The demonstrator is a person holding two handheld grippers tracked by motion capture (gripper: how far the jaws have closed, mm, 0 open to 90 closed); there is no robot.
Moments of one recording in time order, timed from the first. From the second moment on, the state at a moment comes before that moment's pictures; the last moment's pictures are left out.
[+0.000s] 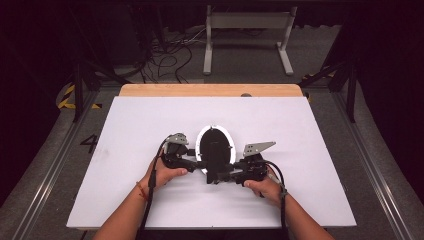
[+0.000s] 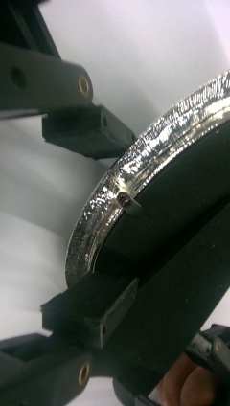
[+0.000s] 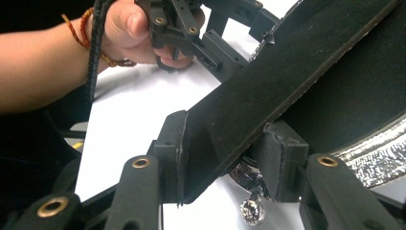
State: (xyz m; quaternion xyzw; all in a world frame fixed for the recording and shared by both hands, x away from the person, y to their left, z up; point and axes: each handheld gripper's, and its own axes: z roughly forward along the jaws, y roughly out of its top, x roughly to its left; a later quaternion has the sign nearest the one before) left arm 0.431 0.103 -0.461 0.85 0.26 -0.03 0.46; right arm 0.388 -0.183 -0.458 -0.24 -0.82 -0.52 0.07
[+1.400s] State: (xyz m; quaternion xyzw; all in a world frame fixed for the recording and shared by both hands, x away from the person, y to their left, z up) left arm 0.397 0.103 -0.430 0.86 0.20 0.11 0.45; right arm 0.373 -0.178 -0.449 -0.18 -0.88 -0.44 -0.06
